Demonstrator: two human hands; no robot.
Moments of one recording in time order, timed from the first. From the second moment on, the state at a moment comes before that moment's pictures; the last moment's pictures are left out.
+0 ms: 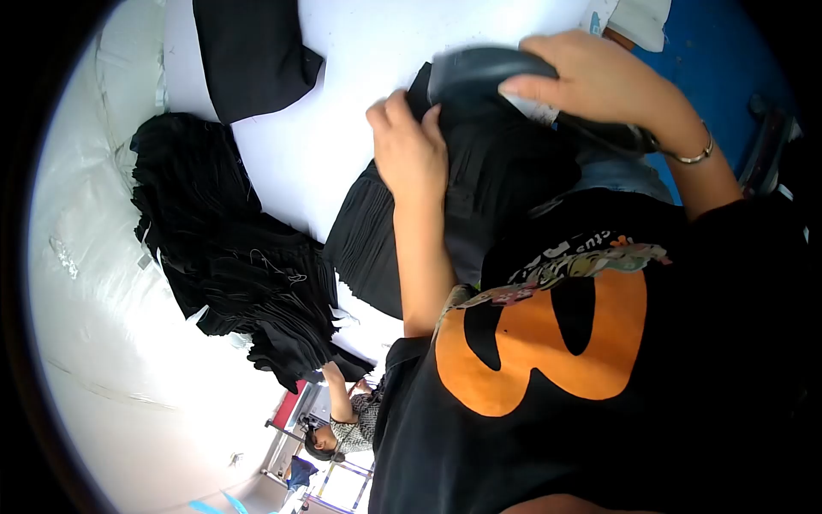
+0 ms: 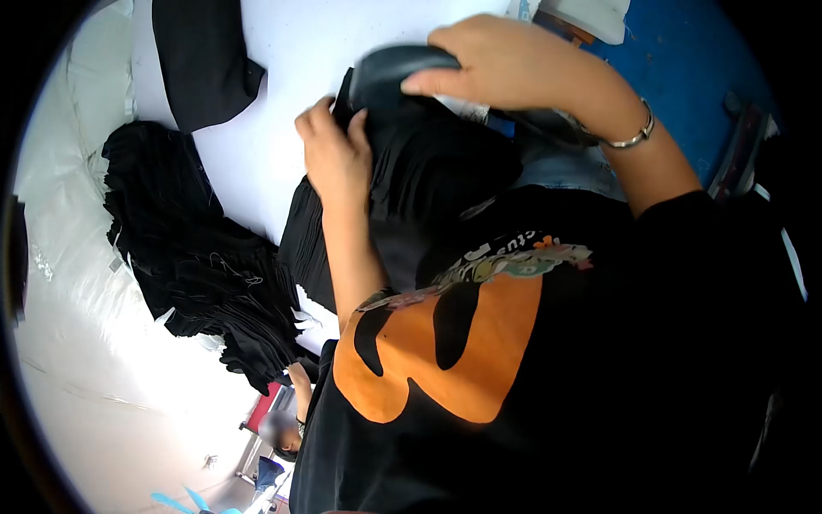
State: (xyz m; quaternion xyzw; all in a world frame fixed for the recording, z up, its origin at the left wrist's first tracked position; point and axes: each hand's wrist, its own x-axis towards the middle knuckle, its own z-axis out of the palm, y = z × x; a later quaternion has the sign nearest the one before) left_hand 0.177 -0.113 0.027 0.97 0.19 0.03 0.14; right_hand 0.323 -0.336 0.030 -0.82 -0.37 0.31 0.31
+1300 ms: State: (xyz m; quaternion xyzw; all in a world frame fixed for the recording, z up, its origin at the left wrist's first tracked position) left_hand 0.180 -0.095 -0.007 0.95 0.21 0.00 0.22; right_hand 0.330 -0.303 0.016 -0.79 -0.35 0.35 0.37
